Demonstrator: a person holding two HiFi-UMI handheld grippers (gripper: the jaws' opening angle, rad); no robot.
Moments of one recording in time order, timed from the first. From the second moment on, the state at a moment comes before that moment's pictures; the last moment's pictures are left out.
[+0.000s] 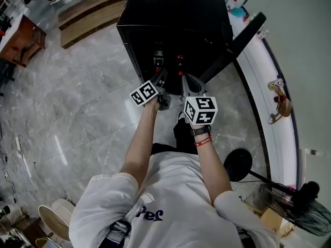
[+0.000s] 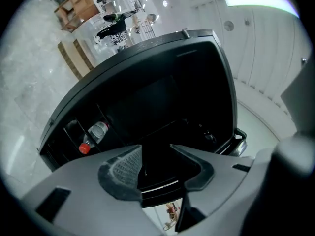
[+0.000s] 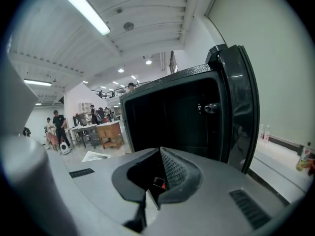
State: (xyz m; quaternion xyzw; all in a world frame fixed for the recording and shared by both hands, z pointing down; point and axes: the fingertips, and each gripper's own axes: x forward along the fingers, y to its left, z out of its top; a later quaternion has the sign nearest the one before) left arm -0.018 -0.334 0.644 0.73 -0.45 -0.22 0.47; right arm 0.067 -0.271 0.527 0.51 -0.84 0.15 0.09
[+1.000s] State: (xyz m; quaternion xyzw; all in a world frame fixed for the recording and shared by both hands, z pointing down) left arm -0.013 -0.455 0.752 0.62 -0.45 -0.31 0.57; right arm 0.057 -0.326 0.584 0.51 -0.84 0.19 0.10
